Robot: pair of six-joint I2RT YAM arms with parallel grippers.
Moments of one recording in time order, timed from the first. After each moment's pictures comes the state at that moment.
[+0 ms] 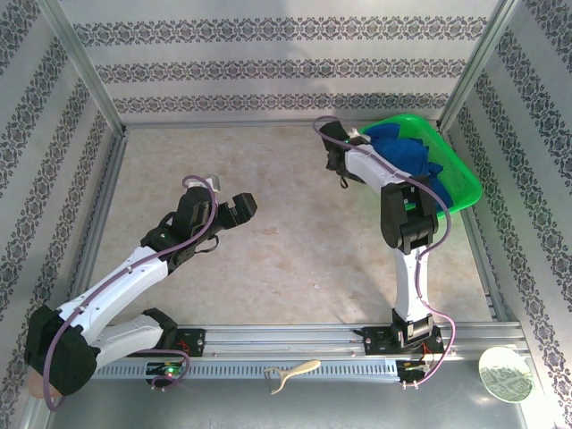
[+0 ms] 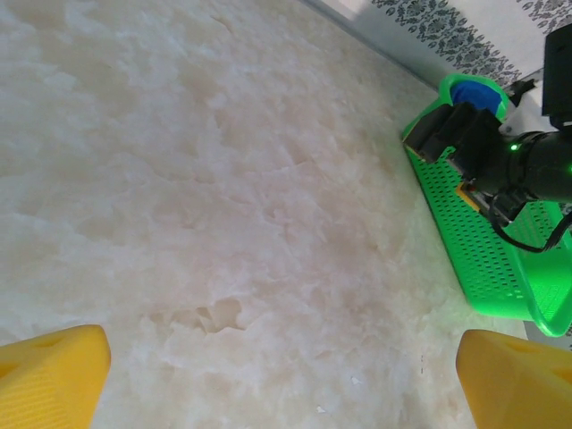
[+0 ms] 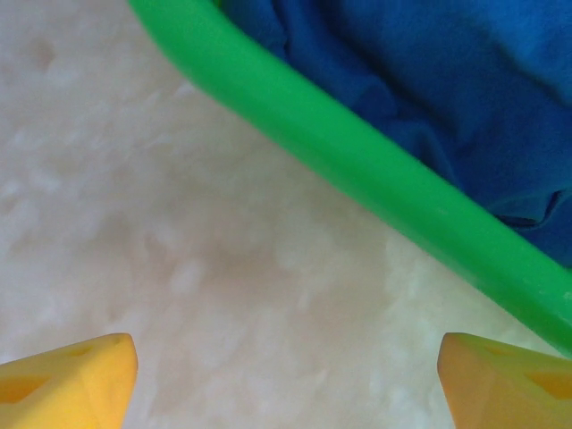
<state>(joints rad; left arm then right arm) -0.51 1.06 0.77 -0.25 -0.02 -0.80 0.31 2.16 1.75 -0.76 0.50 0.75</state>
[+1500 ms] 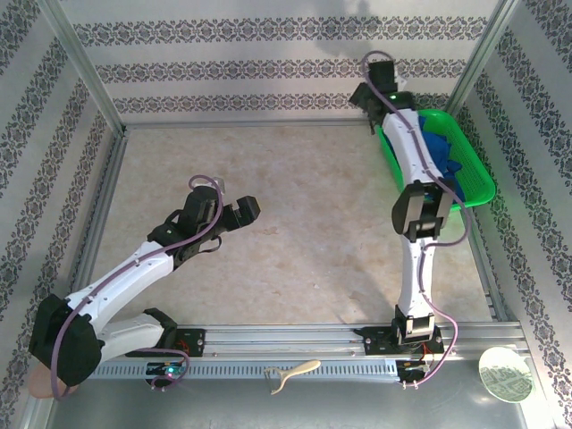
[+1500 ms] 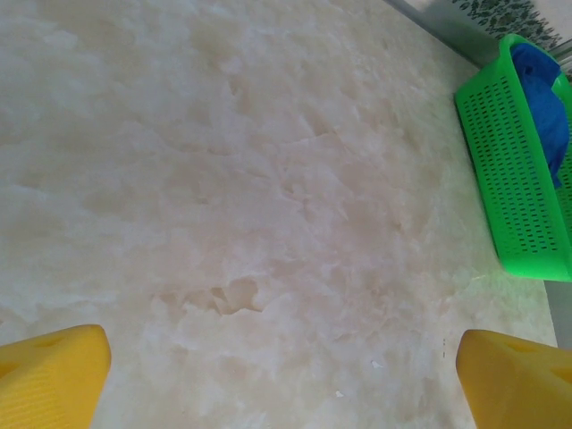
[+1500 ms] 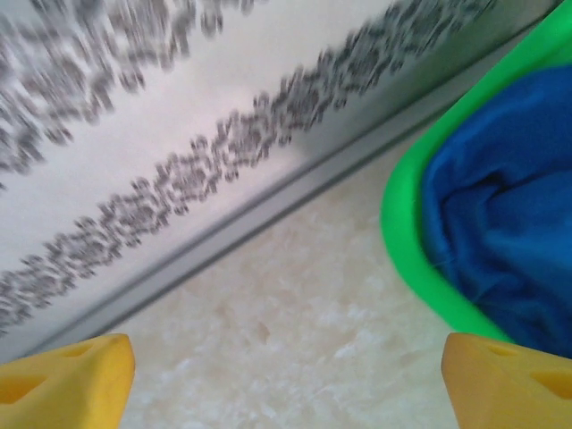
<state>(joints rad) -0.51 1.12 0.77 -0.26 0.01 -0.79 0.09 2.23 2.34 -0.83 0.22 0.67</state>
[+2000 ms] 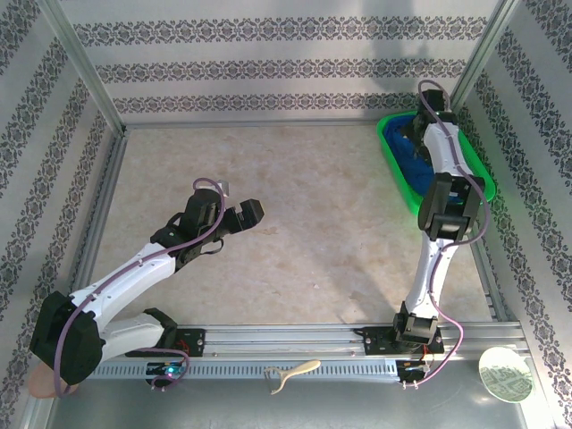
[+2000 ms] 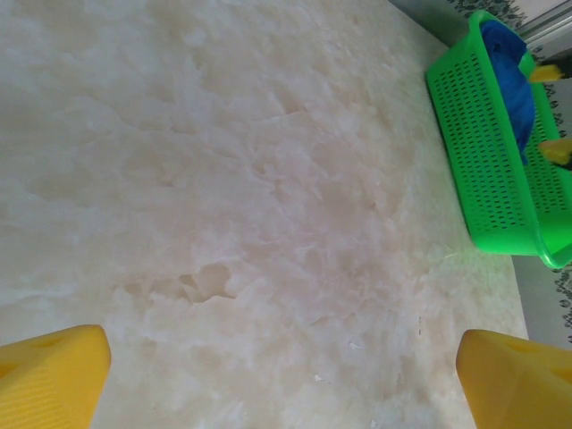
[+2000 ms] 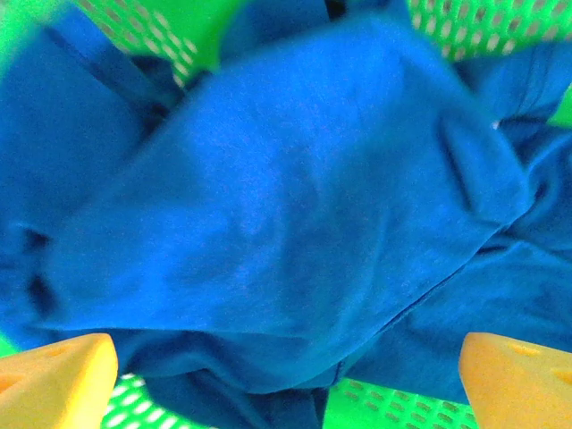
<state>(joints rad) -0.51 1.13 0.72 -0.18 0.09 -0.80 -0.17 2.25 2.07 -0.88 0.19 0.81</state>
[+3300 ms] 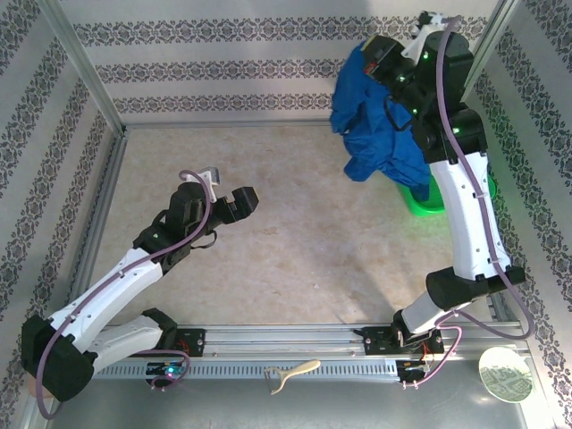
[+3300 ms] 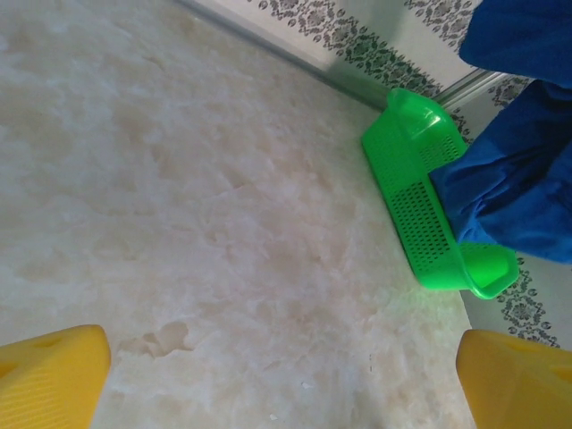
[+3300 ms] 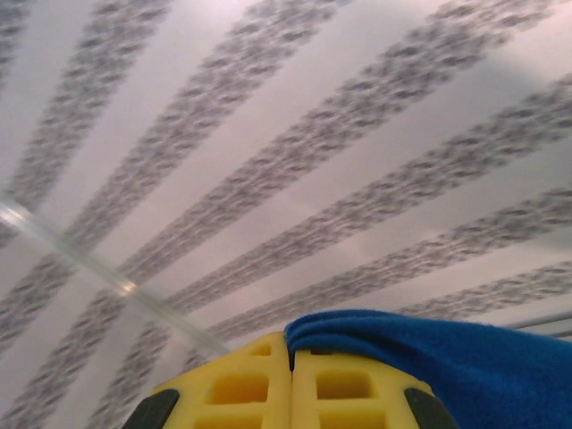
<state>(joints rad) -0.51 1.01 0.82 -0.24 0.04 -0.76 0.30 1.59 2.19 -0.62 -0.11 0.76</state>
